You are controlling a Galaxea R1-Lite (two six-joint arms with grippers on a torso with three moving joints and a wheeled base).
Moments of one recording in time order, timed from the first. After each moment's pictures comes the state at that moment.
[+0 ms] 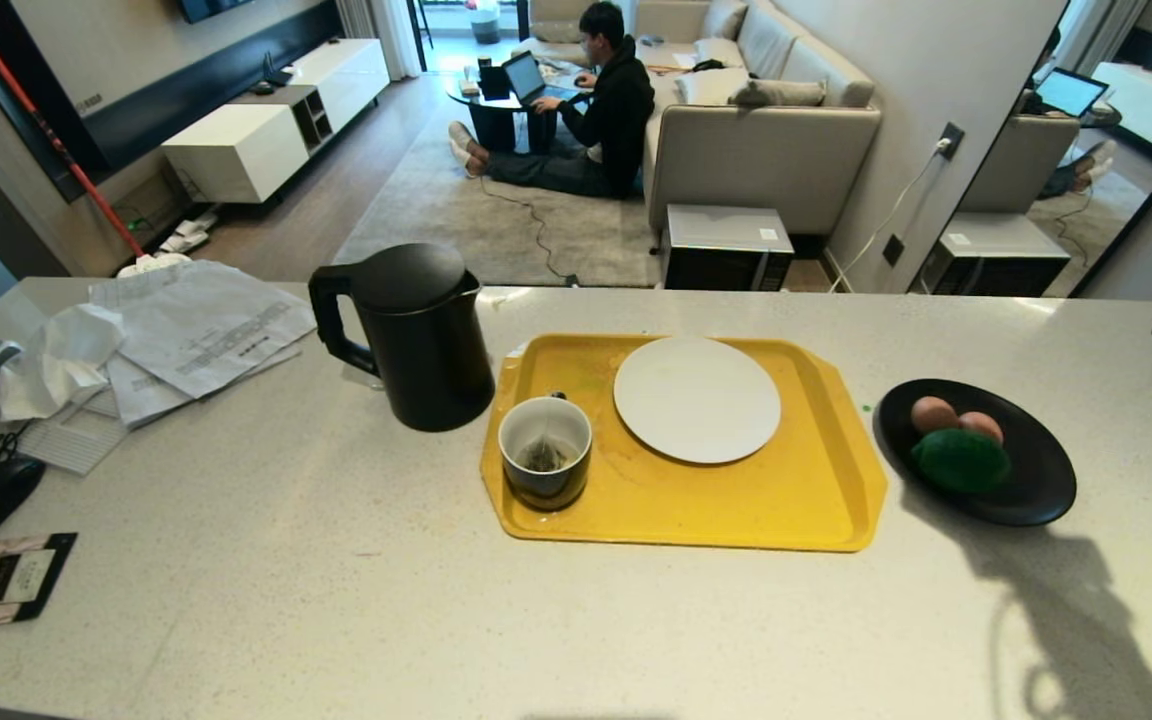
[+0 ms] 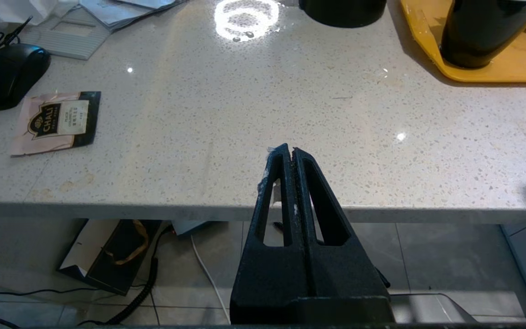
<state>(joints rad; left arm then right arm) 0.01 0.00 0.00 -0.01 0.00 0.01 0.33 1.05 -1.48 0.45 -0.47 -0.06</state>
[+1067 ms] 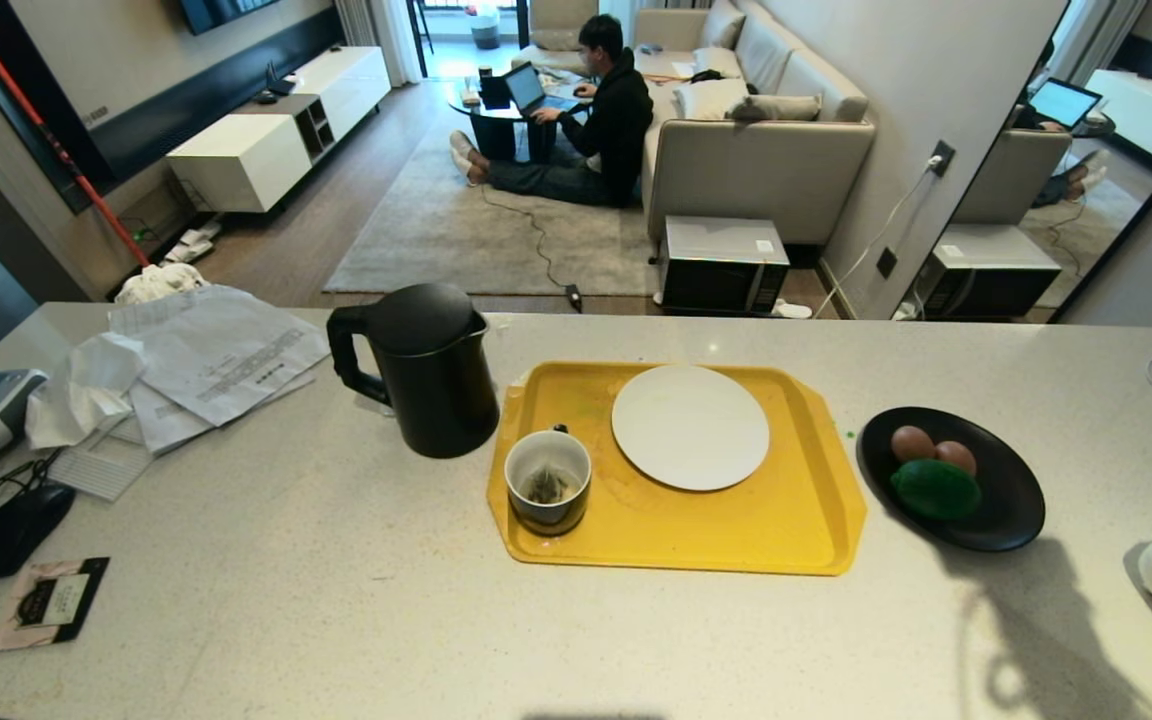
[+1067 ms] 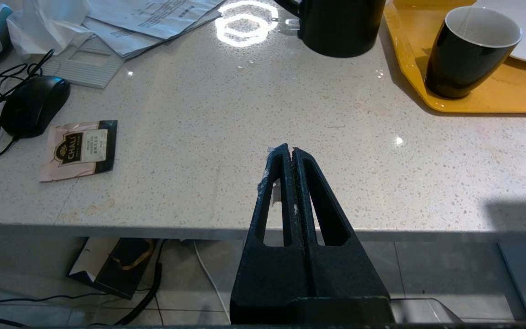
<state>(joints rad) 0.01 0.00 0.00 -0.01 0.00 0.01 0.32 1.08 -1.54 0.50 -0.48 -0.07</state>
